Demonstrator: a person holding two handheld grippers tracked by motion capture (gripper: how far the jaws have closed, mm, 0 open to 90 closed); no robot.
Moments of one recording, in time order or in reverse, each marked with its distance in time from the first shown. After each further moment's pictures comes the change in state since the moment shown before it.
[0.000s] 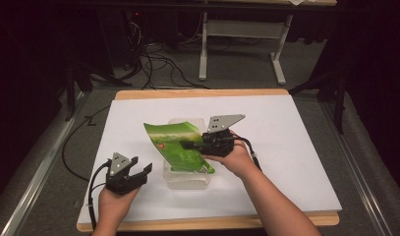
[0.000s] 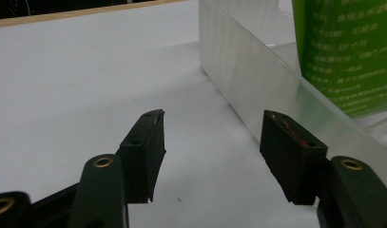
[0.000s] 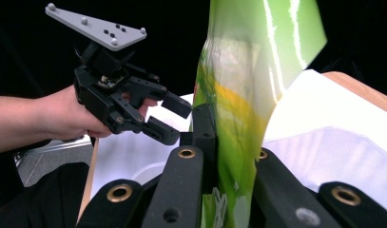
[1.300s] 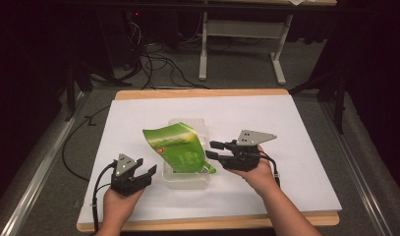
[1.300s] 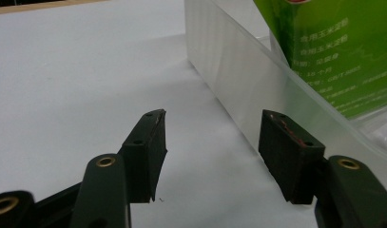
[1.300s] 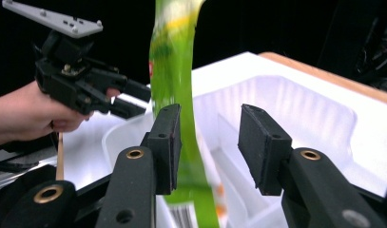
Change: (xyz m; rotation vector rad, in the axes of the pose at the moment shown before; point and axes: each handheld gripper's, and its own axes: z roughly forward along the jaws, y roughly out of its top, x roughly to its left) left arm -0.009 -0.003 0.009 0.021 -0.023 -0.001; right arm 0.019 -0.051 -0.059 -0.045 -0.237 0.106
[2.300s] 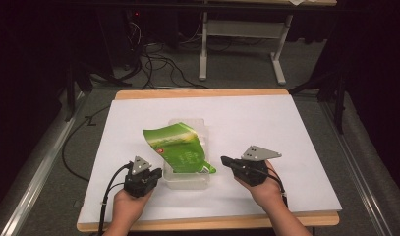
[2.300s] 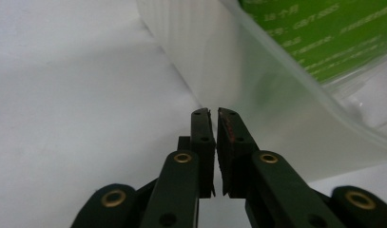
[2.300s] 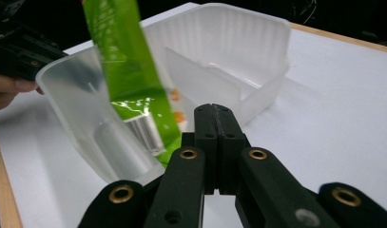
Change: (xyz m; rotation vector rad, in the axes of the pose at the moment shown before) left arm -0.024 -0.005 0.025 0.135 -0.091 0.015; right arm 0.016 -0.039 -0.014 0.124 -0.248 0.055
